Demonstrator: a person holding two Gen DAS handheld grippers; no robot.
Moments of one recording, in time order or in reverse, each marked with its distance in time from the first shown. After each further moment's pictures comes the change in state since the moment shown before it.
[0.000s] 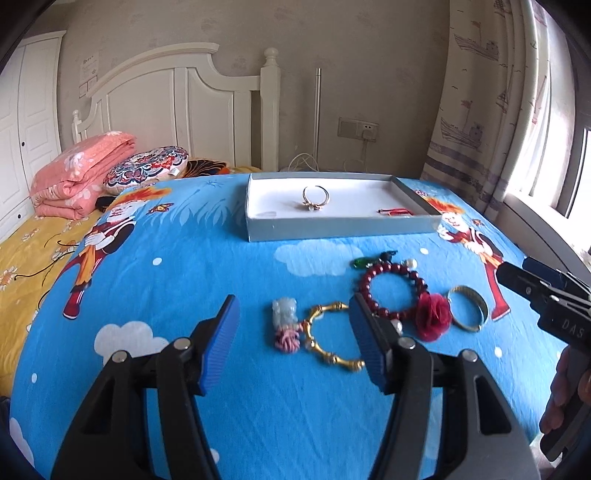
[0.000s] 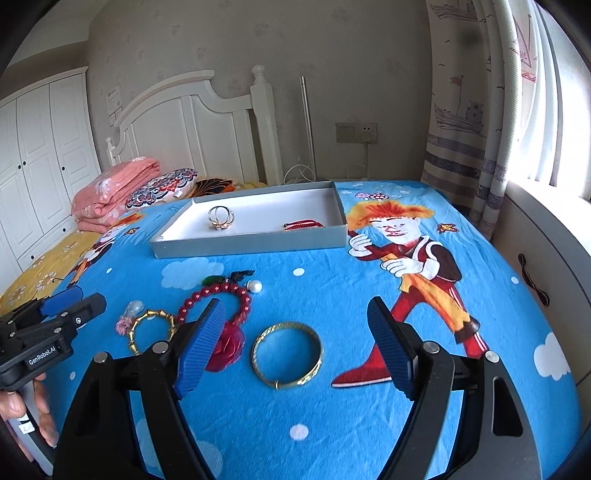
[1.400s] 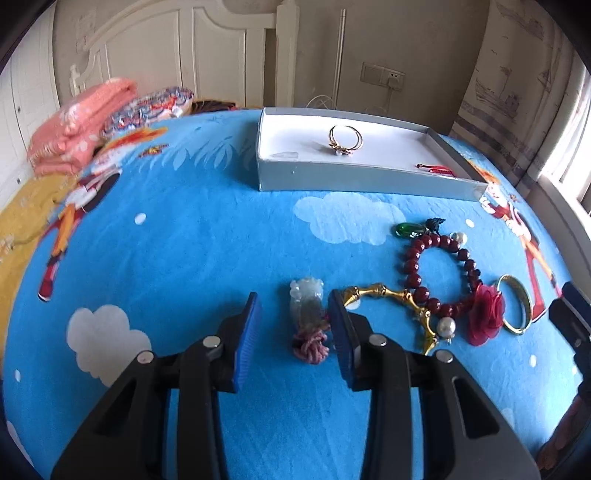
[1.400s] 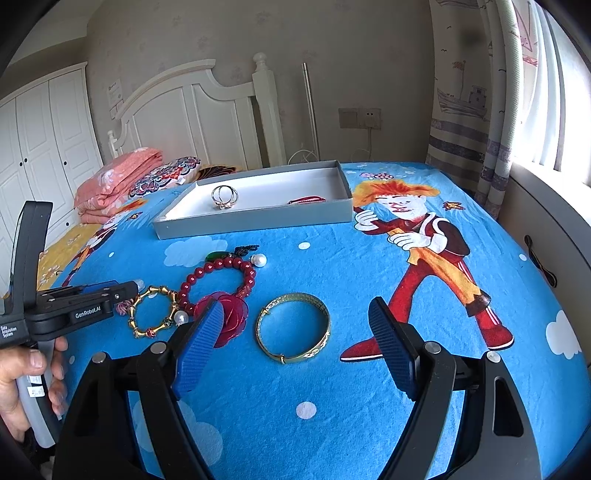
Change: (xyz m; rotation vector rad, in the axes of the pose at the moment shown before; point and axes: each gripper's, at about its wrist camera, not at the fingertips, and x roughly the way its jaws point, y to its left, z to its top) left arm 0.070 0.018 0.010 -0.075 0.247 0.020; right arm 0.009 0.002 -0.016 0.005 0.043 0.015
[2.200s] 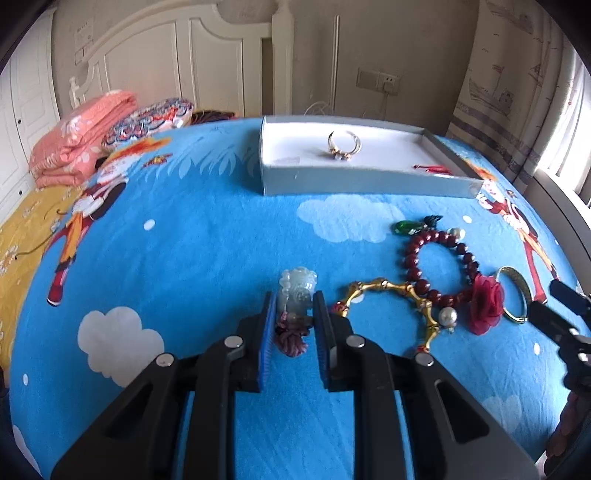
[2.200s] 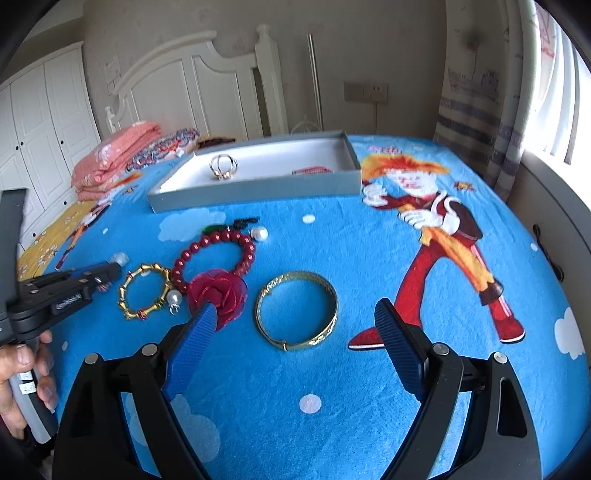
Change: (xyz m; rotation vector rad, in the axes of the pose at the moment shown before) left arm -0.014 -0.003 -0.008 0.053 -0.058 0.028; right arm 0.021 0.005 0.000 -0.022 0.137 -0.007
